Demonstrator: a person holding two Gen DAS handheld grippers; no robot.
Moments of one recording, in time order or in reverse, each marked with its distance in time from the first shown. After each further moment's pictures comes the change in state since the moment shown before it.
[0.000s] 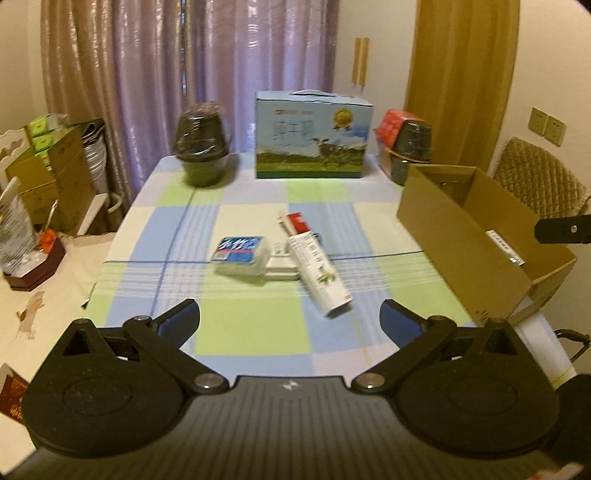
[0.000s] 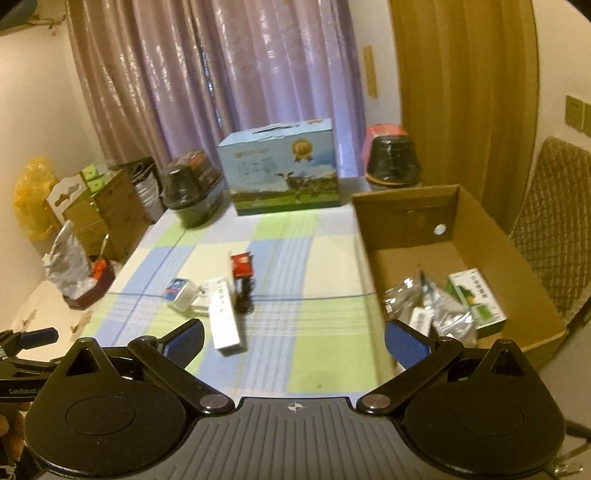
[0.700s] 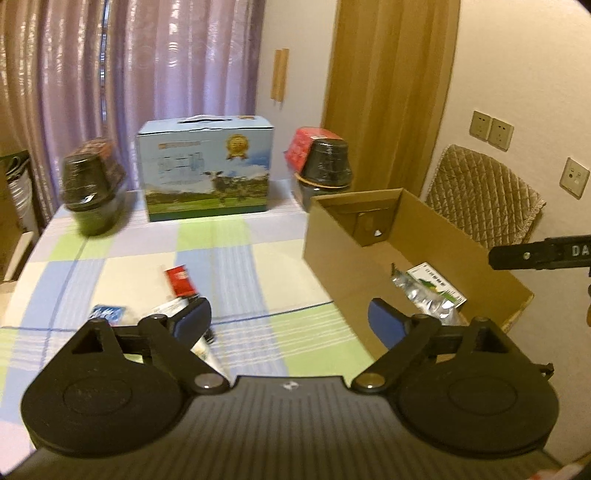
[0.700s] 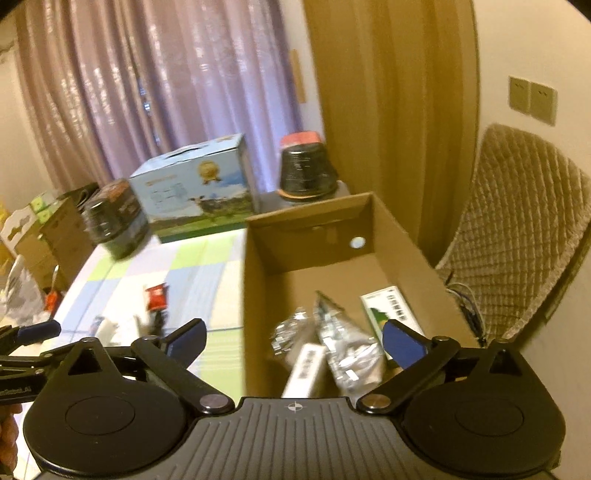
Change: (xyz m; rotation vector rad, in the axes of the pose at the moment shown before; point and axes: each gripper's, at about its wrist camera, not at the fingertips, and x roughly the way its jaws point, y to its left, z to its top) left arm 0.070 -0.114 0.059 0.074 -0.058 -0.188; right arm 0.002 -0.107 0.033 0.081 -0.032 -0.126
